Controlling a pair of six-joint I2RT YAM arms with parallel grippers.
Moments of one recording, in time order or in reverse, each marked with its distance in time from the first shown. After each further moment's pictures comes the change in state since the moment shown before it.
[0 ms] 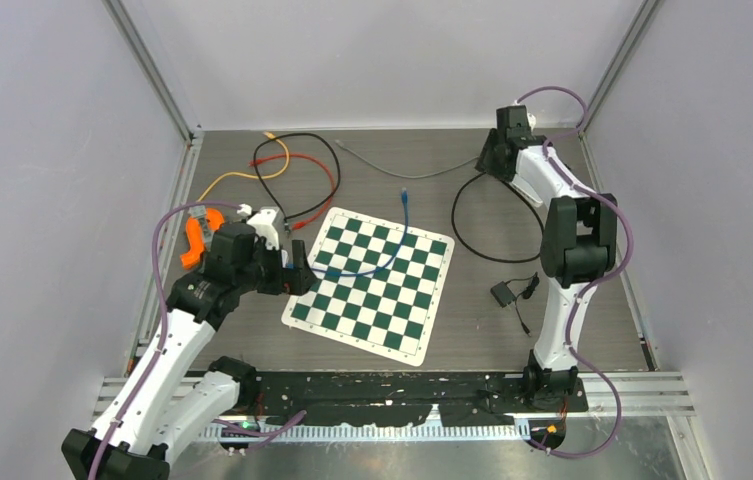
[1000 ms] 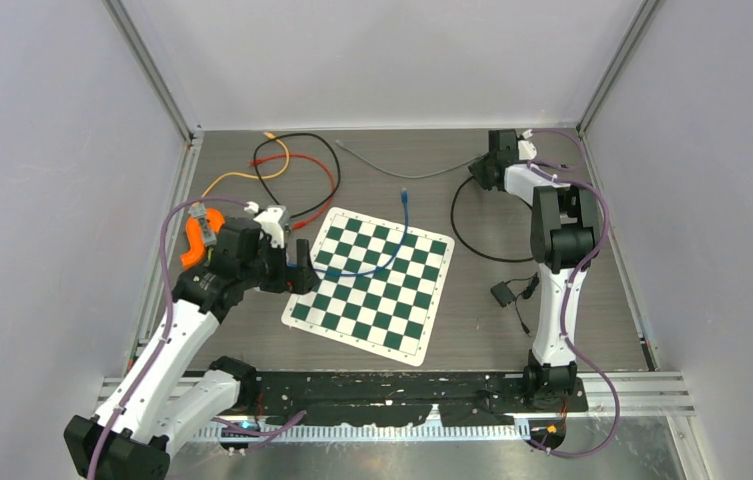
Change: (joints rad) left arm -0.009 0.056 0.017 -0.003 0.004 0.022; right arm -0.002 0.187 -0.104 0.397 -0.029 0.582
